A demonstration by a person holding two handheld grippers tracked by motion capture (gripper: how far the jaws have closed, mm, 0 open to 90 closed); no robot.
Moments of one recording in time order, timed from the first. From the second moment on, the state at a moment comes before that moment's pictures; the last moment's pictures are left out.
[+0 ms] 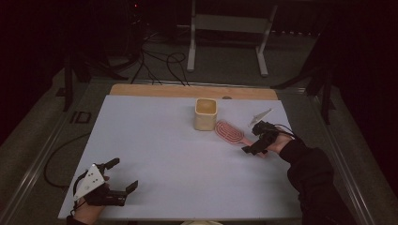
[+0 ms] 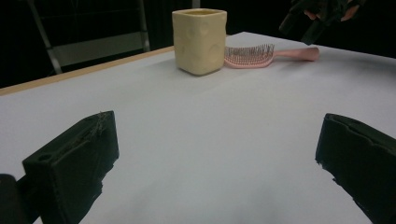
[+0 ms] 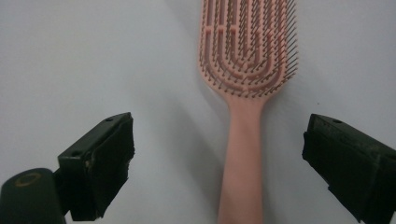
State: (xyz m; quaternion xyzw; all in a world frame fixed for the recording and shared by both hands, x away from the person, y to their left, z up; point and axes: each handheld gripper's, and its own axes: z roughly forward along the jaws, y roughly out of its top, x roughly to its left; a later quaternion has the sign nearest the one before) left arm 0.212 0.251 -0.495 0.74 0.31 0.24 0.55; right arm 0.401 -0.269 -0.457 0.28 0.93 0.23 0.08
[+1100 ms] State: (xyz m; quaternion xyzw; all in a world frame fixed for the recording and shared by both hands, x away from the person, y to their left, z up) left arm 0.213 0.251 -0.496 0.74 0.31 0.24 0.55; right arm 0.422 -0.251 -0.476 0.27 0.95 0.13 0.07
